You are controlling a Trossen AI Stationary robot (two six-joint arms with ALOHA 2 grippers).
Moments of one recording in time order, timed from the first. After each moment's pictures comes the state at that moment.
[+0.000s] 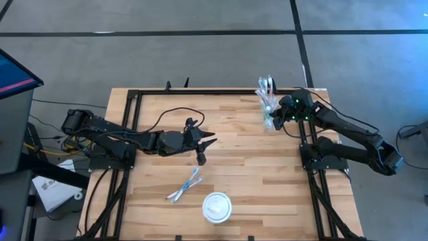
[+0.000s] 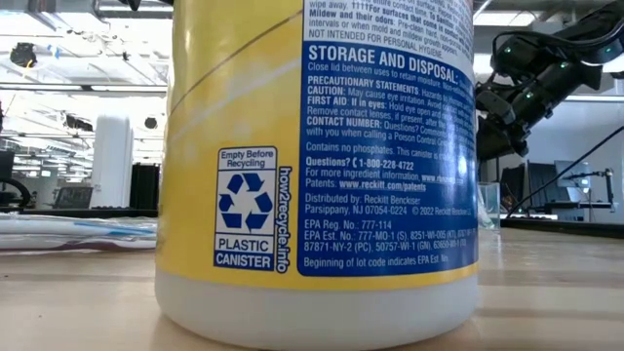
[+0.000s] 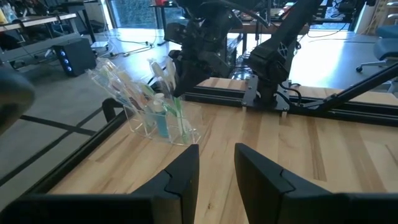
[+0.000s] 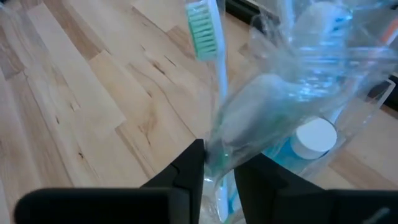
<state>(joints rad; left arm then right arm) -0.16 1.41 0.83 0.36 -0.53 -0.07 -0.85 0.85 0.47 -0.35 -0.24 0.03</state>
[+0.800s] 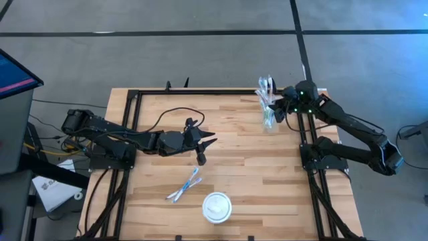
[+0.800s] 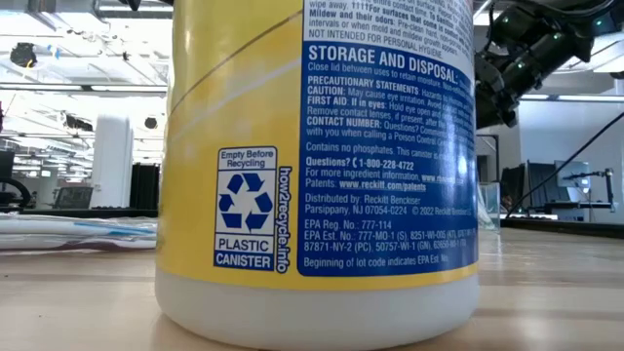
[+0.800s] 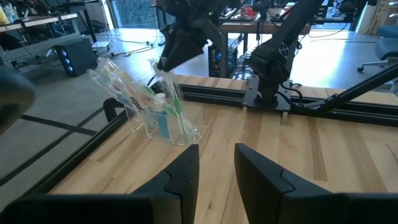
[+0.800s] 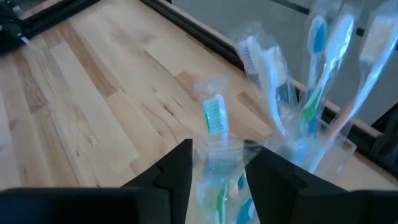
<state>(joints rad) -0.16 1.41 0.83 0.36 -0.53 -0.07 -0.84 0.85 0.64 -0.43 -0.24 0.02</state>
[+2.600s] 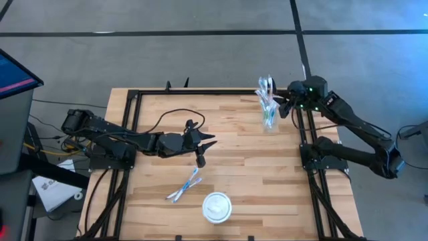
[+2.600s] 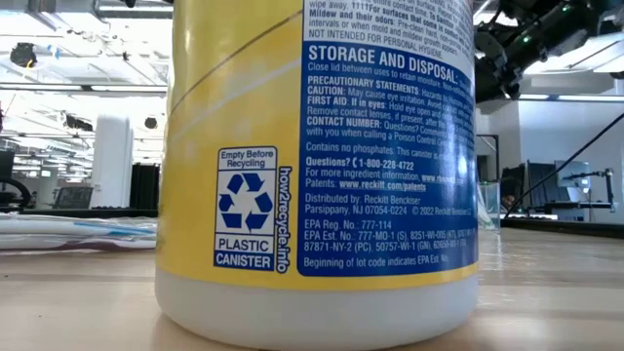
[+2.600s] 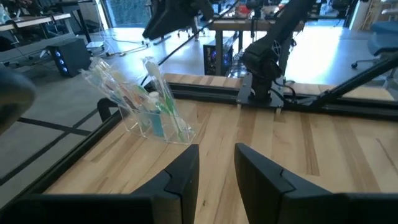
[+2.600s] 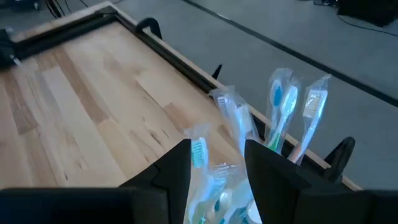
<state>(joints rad) -0.19 1.41 0.83 0.35 -0.53 -0.07 -0.83 0.79 0.76 -0.51 -0.16 -0.03</state>
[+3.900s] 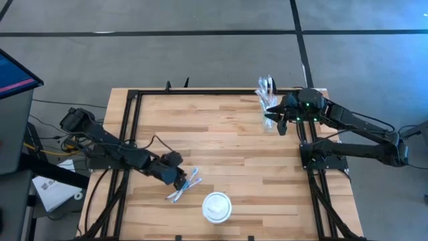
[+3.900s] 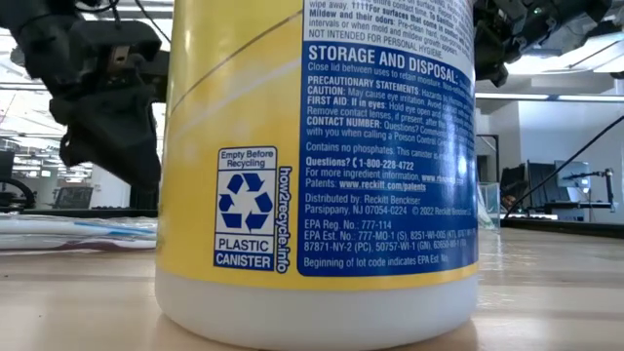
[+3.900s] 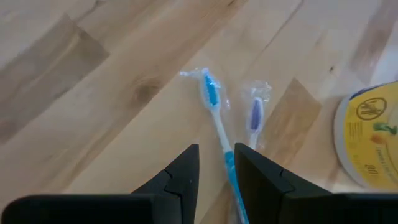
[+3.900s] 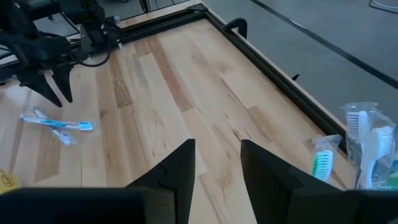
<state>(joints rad) -0.46 1.38 0.63 -0.23 -0.36 -1.14 -0.47 0.74 0.76 -0.52 -0.12 0.05</state>
